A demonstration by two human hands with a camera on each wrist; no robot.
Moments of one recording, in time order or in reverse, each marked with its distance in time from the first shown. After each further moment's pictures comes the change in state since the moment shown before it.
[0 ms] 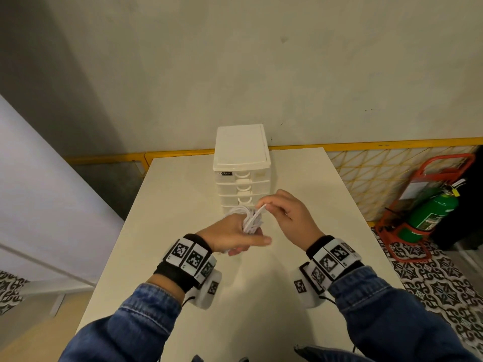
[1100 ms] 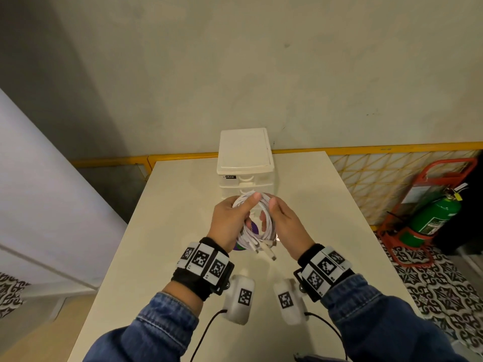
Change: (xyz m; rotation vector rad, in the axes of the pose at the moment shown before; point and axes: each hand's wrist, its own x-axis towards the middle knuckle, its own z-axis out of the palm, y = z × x) left_hand 0.012 0.014 0.010 -0.683 0.721 0.021; right_hand -0.001 -0.031 0.022 0.356 0.060 0.391
